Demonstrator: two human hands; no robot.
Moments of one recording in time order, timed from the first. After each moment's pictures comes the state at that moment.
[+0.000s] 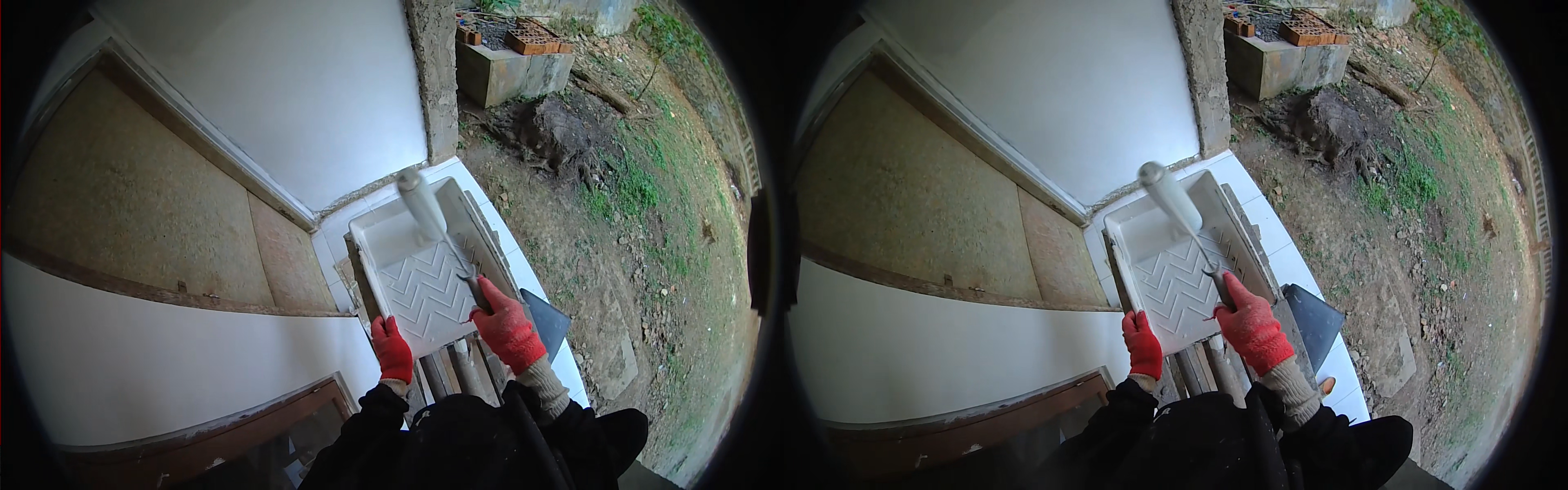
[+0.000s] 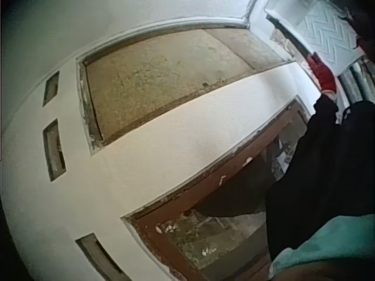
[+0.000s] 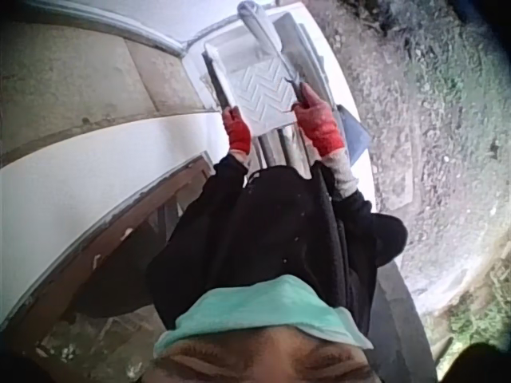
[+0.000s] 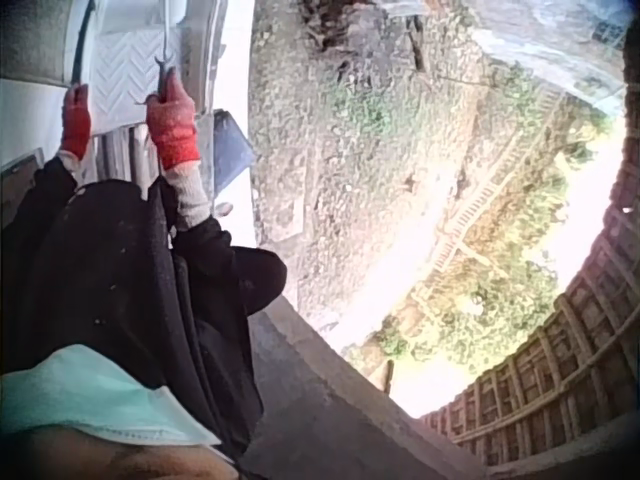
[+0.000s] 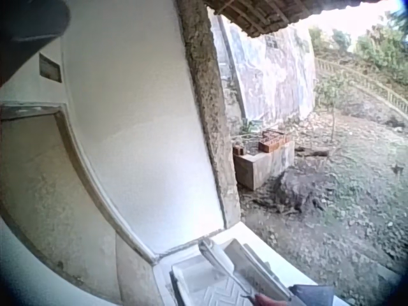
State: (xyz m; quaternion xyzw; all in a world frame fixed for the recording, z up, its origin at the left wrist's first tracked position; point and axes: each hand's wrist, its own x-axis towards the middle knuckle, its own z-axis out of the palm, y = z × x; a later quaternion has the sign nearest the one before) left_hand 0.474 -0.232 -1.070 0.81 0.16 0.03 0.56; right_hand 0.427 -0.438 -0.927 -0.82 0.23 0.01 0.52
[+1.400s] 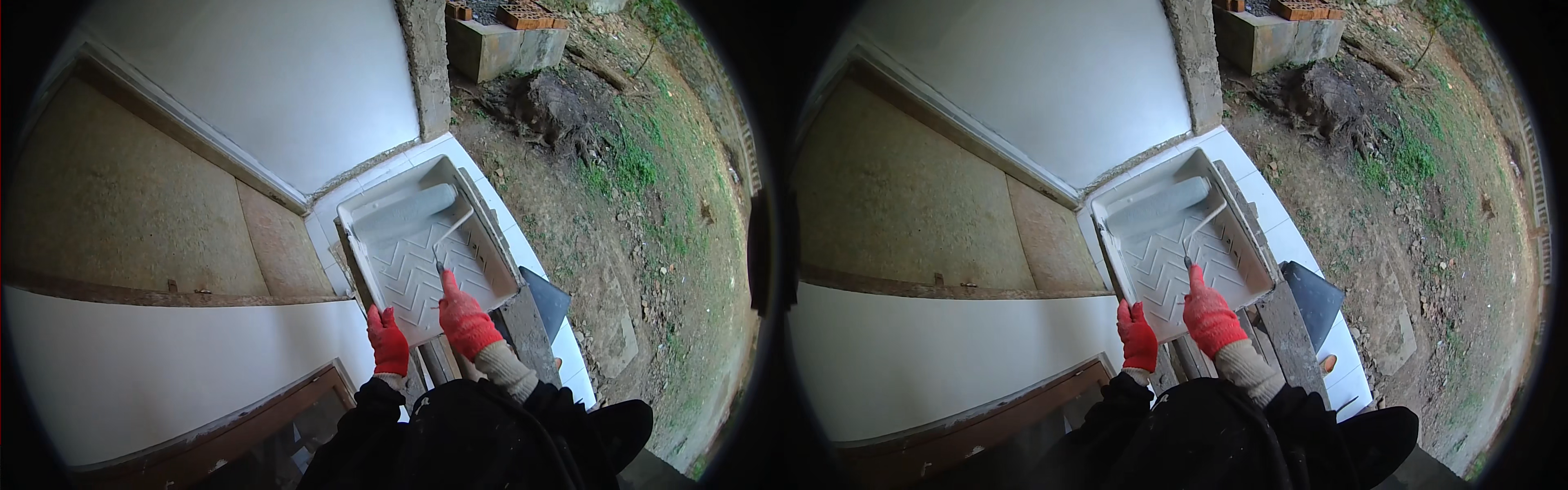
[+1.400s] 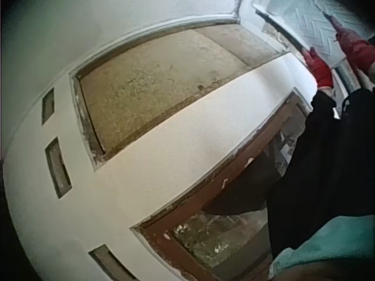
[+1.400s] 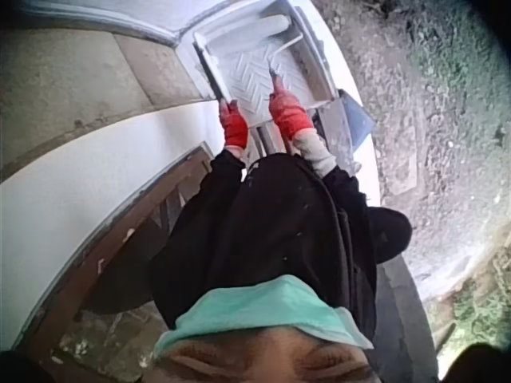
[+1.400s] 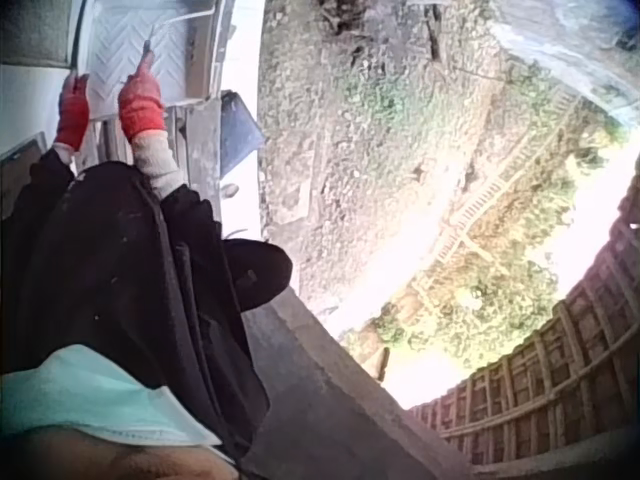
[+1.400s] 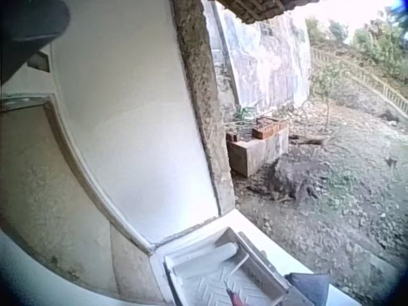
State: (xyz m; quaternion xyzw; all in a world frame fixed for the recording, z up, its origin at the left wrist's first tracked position) left_hand 0.470 -0.223 -1.067 0.87 0.13 -0.01 0.47; right_hand 0.458 -0.382 -0.999 -0.87 0.23 0.12 0.42
